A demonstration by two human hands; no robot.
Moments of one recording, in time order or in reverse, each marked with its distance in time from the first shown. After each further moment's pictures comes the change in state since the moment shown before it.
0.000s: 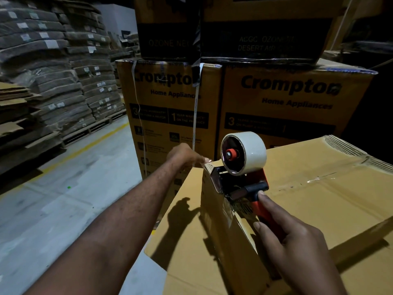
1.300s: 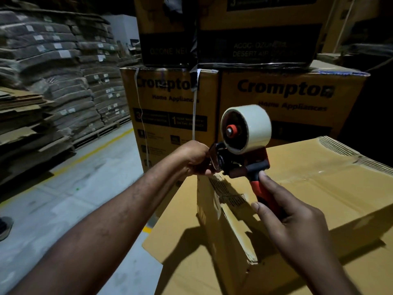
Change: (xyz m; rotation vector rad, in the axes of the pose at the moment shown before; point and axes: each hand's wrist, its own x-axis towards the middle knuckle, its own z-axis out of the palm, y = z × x) left_hand -0.109 0.051 -0.017 -0.688 -0.333 0.091; right_hand 0.017 0.024 -0.029 0.189 0.048 -0.197
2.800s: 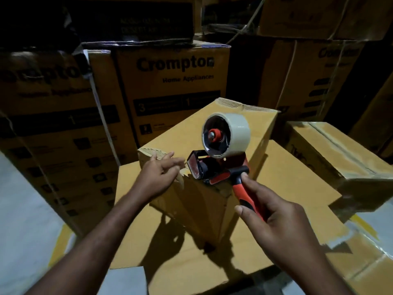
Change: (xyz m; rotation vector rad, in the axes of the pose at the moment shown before) left_hand -0.012 -0.101 -0.002 0.615 -0.245 0.714; right_hand -0.117 -0.116 0.017 -0.161 0.181 0.568
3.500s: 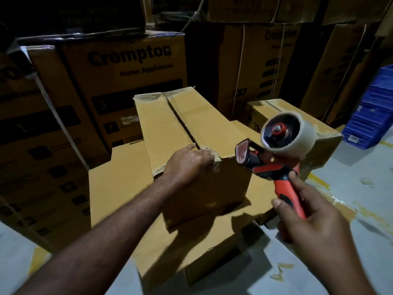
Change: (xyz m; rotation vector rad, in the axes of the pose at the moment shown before) left_hand 0.002 0.074 0.084 0.520 -0.118 0.823; right_hand -0.096 0.003 -0.028 0.054 0.462 0.471
